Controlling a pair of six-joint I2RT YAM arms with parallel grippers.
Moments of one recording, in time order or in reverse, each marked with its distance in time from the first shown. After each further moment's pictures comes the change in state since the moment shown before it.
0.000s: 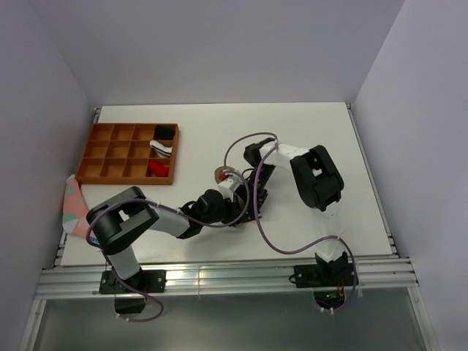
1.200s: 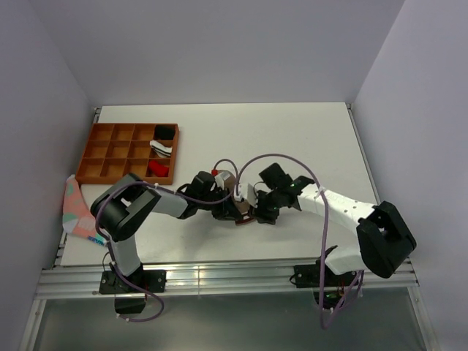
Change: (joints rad) left arm 0.219 0.090 0.108 -0.238 0.430 -0.305; right arm 0.089 -0.776 -0.650 0.610 0.275 -0.054
